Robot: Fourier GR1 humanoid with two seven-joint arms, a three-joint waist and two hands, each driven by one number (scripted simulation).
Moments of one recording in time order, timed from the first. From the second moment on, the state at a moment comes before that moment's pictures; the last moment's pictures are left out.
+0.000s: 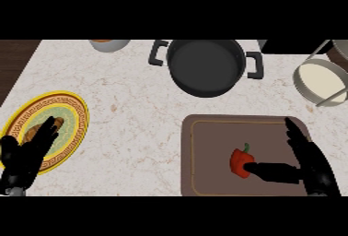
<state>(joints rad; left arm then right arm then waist) 0.06 0.43 0.00 -1.38 0.20 0.05 0.13 0.06 -0.42 0.28 -1.86 0.15 -0.38 0.88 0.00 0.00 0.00</state>
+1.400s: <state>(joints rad) 0.07 0.37 0.12 -1.39 0.12 -0.05 0.14 0.23 -0.31 0.19 -1.93 0.16 -0.19 0.94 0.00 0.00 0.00</state>
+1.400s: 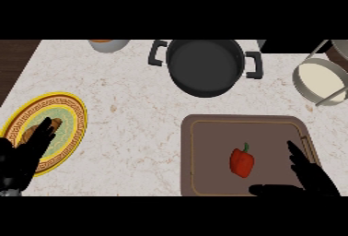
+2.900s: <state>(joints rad) 0.05 0.28 0.19 -1.40 0.02 -0.11 0.17 0.04 -0.09 0.16 -1.58 0.30 -0.17 0.75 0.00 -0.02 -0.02</state>
